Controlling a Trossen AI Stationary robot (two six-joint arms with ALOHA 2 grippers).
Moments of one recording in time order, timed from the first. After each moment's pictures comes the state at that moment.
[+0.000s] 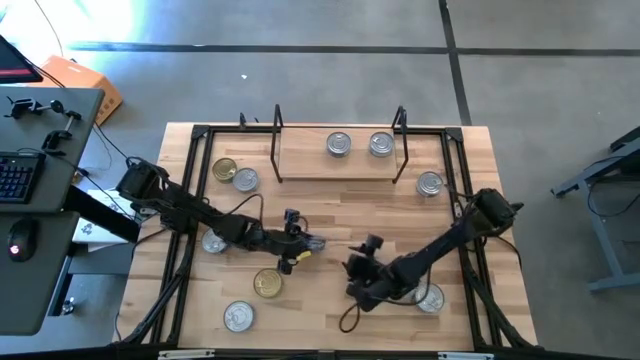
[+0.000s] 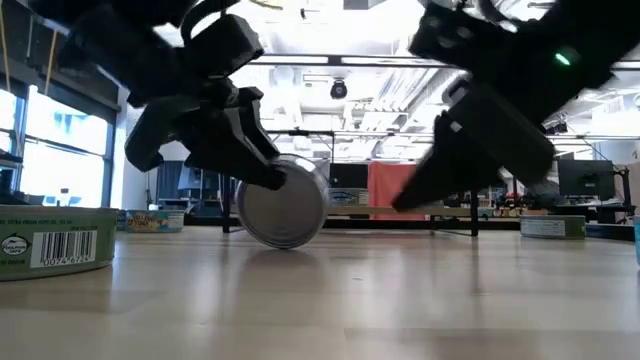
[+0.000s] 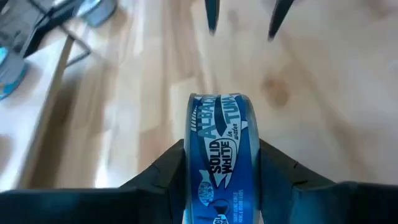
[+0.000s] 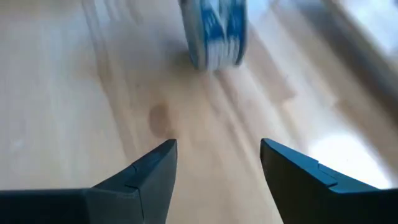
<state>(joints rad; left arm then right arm) -0.32 1.65 0.69 0.32 -0.39 0.22 0.58 1.92 1.06 -0.28 0.83 0.67</state>
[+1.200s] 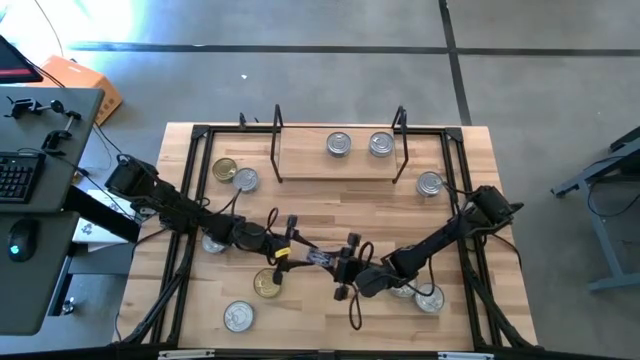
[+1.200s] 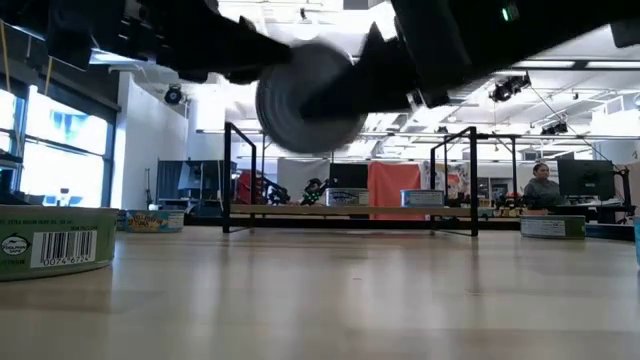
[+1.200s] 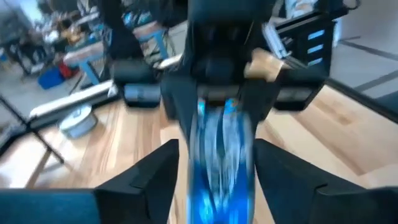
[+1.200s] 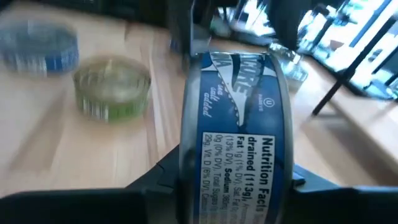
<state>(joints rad) -0.35 1.55 0.60 0.72 -0.19 0.26 0.52 1.92 0.98 0.45 0.77 0.08</state>
